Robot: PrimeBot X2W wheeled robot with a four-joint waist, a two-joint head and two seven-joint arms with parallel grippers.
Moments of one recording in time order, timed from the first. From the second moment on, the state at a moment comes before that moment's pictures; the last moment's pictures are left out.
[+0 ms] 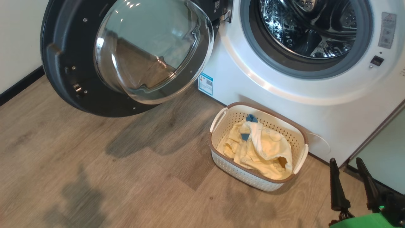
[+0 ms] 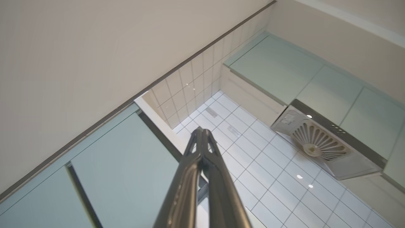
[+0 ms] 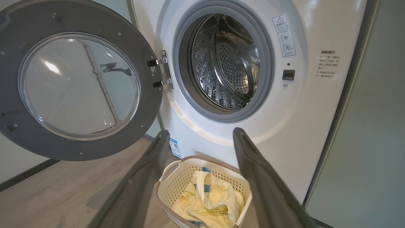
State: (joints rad) left arm -0.88 0.58 0.31 0.22 -1.36 -0.01 0.05; right arm 0.12 -0.03 0.05 0.02 0.17 0.13 -0.26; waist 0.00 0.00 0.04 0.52
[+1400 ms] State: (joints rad) left arm -0.87 0.64 0.23 0.79 -1.41 0.09 0.34; right arm 0.15 -0.12 0.04 -0.08 0.16 0.13 -0.23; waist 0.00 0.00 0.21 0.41
